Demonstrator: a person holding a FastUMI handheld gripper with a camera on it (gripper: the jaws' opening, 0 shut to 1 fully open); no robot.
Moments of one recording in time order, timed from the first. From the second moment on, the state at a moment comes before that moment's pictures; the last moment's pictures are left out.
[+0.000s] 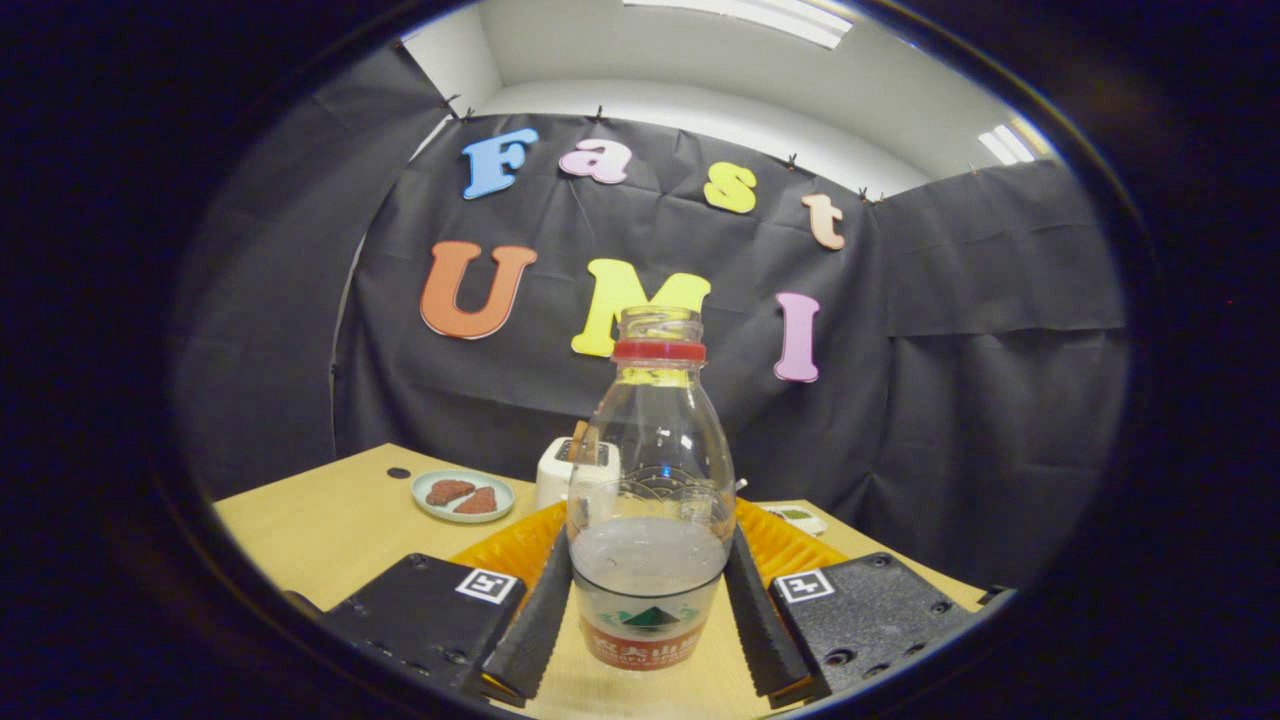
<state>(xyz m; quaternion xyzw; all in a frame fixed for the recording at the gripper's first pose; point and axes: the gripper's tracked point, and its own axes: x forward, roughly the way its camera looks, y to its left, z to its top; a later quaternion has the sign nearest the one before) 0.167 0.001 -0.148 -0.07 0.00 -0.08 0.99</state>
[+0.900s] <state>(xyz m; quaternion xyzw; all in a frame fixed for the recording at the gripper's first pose) 0.255 -0.029 -0.227 -0.04 0.02 -0.08 1.00</state>
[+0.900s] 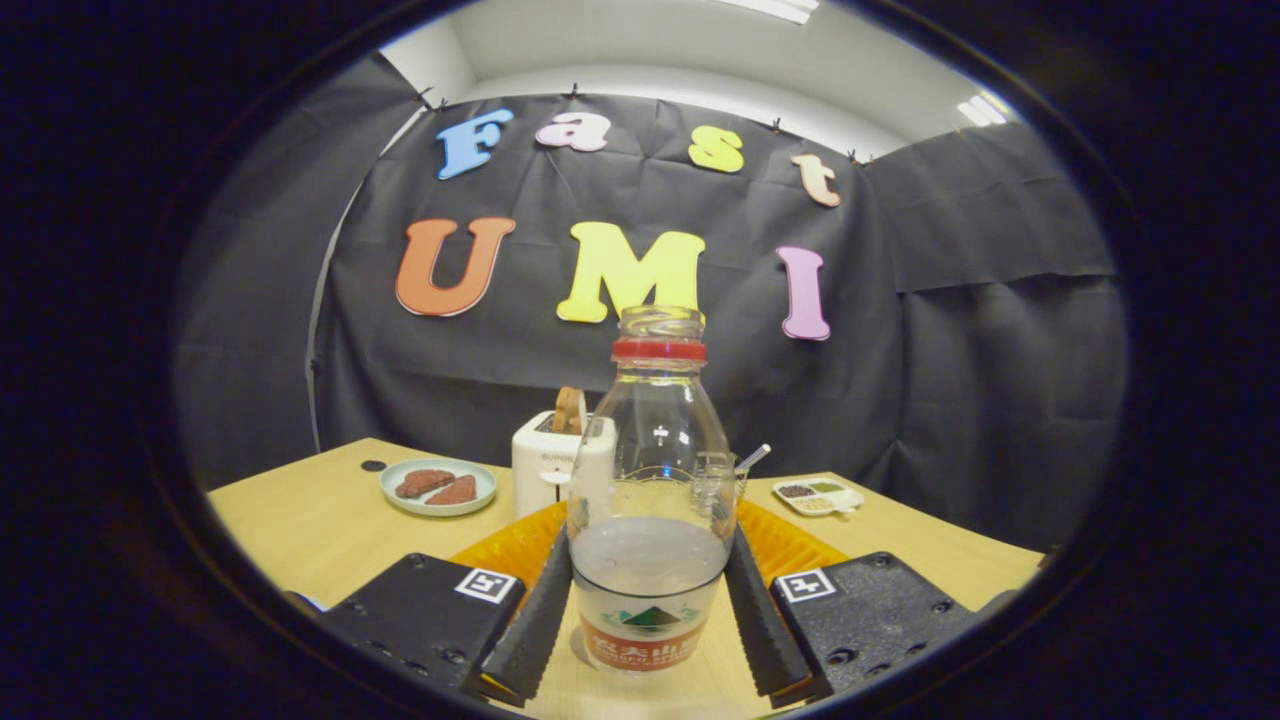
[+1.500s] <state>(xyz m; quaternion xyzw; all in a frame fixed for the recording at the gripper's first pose) 0.275 -0.019 -0.247 -0.09 -0.02 -0.06 0.99</state>
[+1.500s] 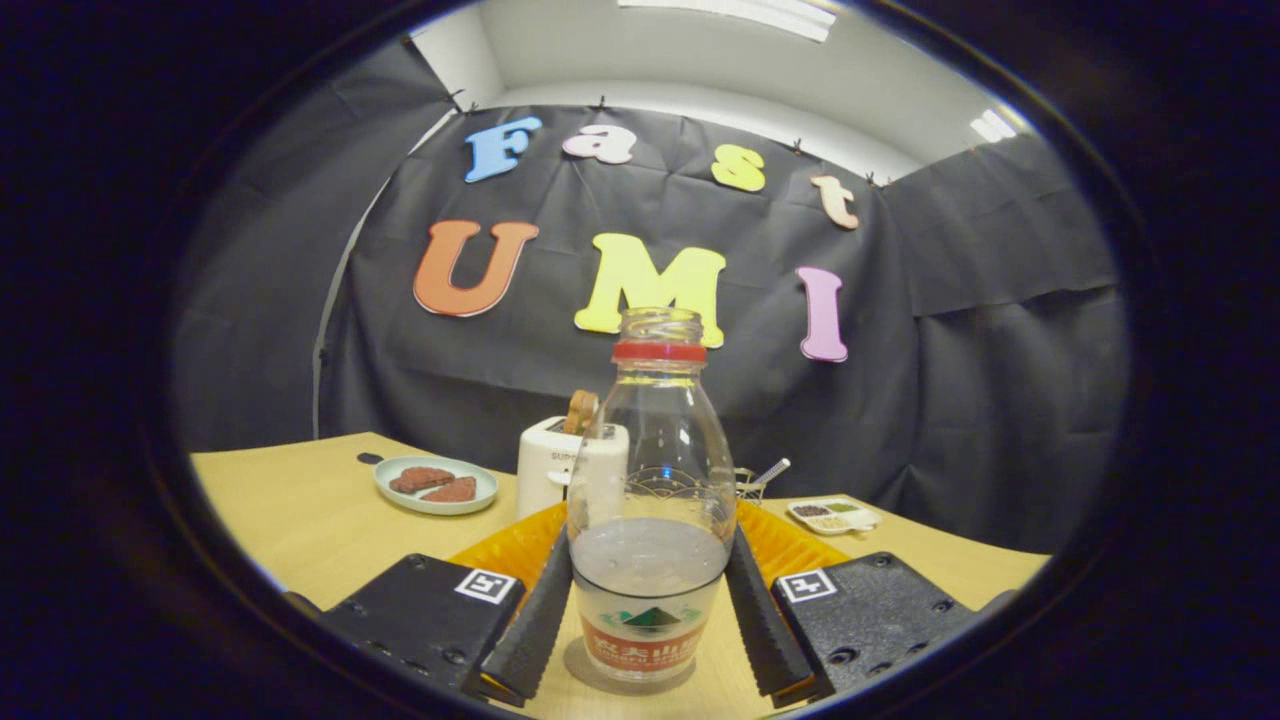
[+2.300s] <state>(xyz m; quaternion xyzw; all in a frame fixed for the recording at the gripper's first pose) 0.294 -0.037 -0.282 -0.01 0.05 -0.05 1.00</state>
